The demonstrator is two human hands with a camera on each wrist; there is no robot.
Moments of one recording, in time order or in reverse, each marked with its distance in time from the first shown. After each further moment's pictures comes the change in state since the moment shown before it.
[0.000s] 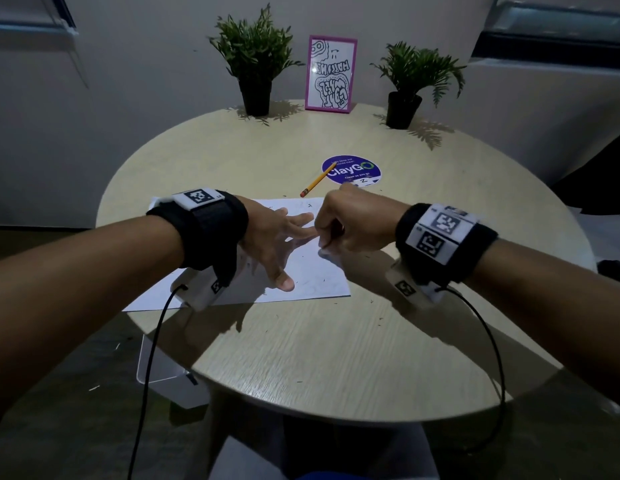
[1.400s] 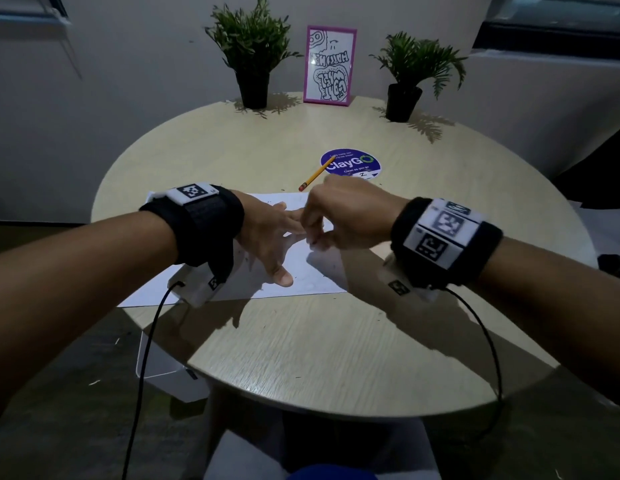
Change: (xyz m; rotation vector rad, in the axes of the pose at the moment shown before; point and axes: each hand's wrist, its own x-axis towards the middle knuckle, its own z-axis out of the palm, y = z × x) left_hand -0.011 0.013 -0.002 -0.011 0.013 -0.005; right_hand -0.005 -0.027 -0.008 -0.158 -0.022 0.018
